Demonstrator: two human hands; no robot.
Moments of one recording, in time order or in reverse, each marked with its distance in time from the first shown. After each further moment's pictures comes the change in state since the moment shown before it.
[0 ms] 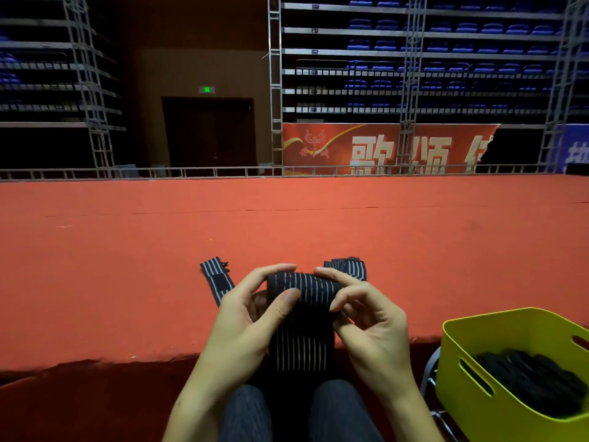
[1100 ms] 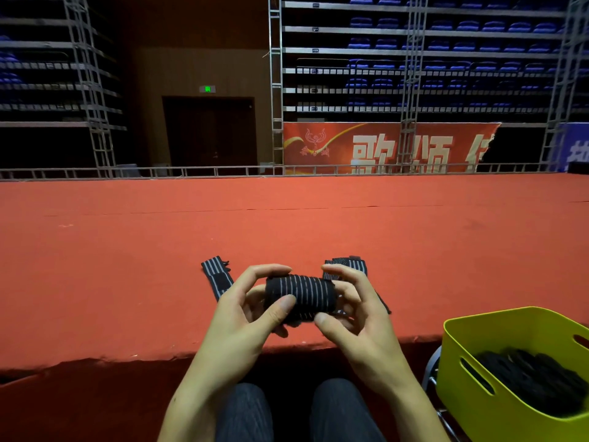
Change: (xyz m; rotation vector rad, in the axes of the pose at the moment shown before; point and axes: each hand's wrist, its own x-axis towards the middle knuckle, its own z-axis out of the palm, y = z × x) left_hand 0.001 -0.008 -0.009 -0.010 -0.006 -0.028; right_hand 0.002 -0.002 -0.004 -0.110 -0.131 0.282
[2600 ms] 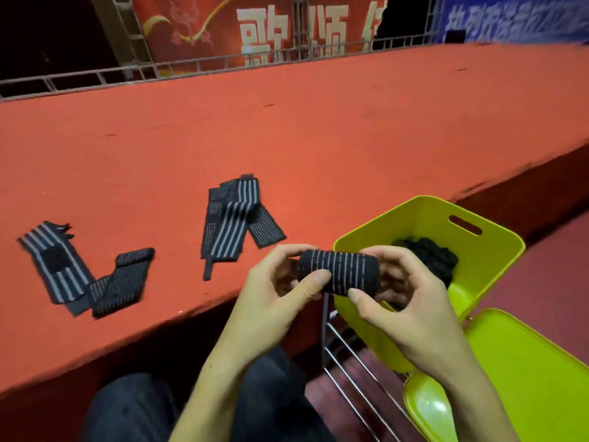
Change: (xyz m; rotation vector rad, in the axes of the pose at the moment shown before) left_hand 0.074 -0.132 0.202 0.029 -0.404 -0.214; right_hand -0.066 0.049 -0.197 -0.353 0.448 0.327
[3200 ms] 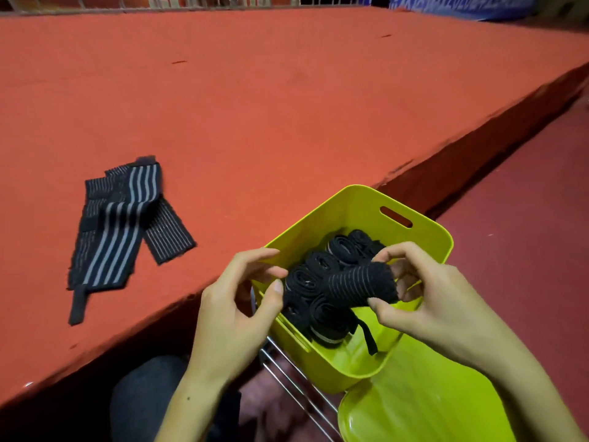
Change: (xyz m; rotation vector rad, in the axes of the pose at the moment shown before) left_hand 0.084 -0.063 0.084 0.107 0.024 0.107; right_hand 0.055 0.045 -0.139 -0.686 -0.096 0.167
